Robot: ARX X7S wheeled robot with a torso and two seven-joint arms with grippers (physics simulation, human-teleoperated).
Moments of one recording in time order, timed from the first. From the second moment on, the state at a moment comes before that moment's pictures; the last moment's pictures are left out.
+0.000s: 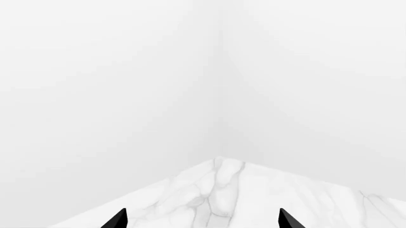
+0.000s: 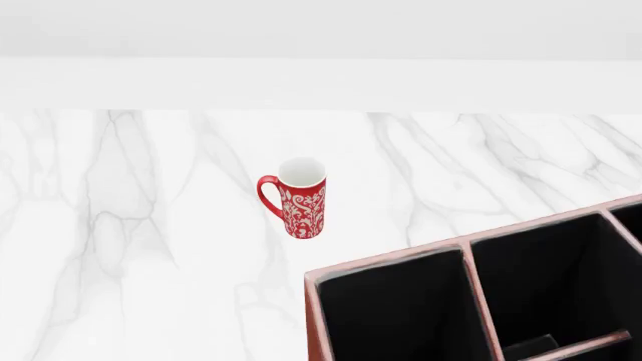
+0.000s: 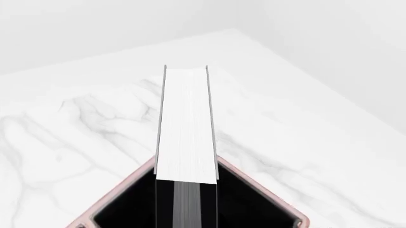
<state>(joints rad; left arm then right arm) 0.42 -0.32 -0.66 0.72 -0.44 -0.29 -0.42 1.13 0.80 0.03 0.12 1.27 1.45 0.98</state>
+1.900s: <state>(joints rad) 0.43 -0.33 -0.65 0.74 -0.44 -0.28 -0.43 0.94 0.77 -0.14 0.28 1.14 1.16 0.79</state>
